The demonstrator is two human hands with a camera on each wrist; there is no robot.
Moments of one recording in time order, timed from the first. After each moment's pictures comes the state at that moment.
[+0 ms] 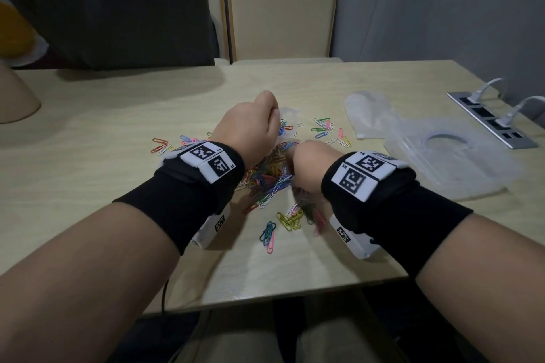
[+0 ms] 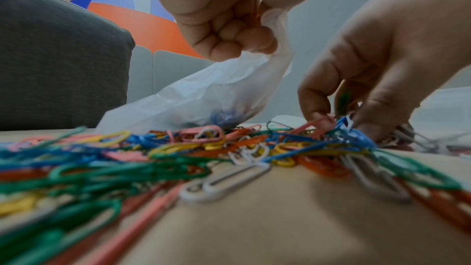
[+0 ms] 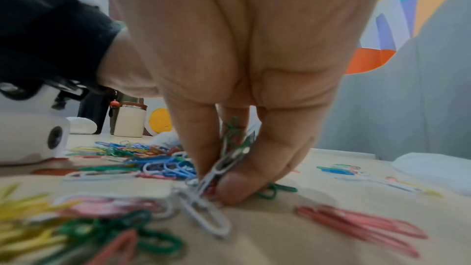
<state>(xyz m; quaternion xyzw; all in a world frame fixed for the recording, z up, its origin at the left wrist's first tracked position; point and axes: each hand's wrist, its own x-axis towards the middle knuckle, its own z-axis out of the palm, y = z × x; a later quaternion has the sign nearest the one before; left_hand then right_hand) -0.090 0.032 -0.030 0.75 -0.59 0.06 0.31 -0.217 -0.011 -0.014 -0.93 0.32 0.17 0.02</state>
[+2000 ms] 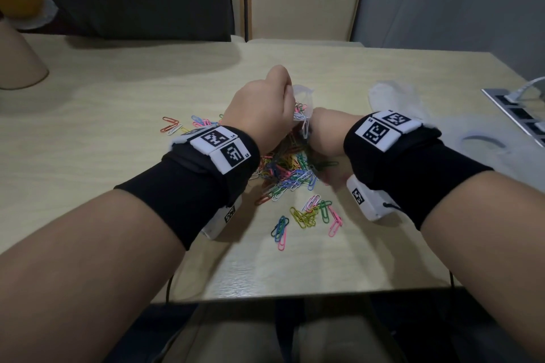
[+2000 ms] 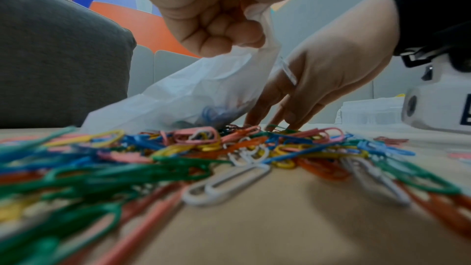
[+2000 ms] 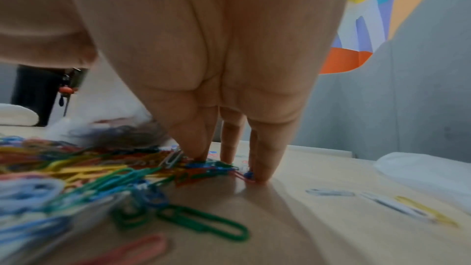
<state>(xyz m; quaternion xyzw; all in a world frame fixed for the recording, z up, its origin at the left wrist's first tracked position) -0.089 0.032 -0.026 0.77 -0.53 0.07 0.35 -0.186 -0.057 -0.021 -0.92 0.36 0.16 0.06</state>
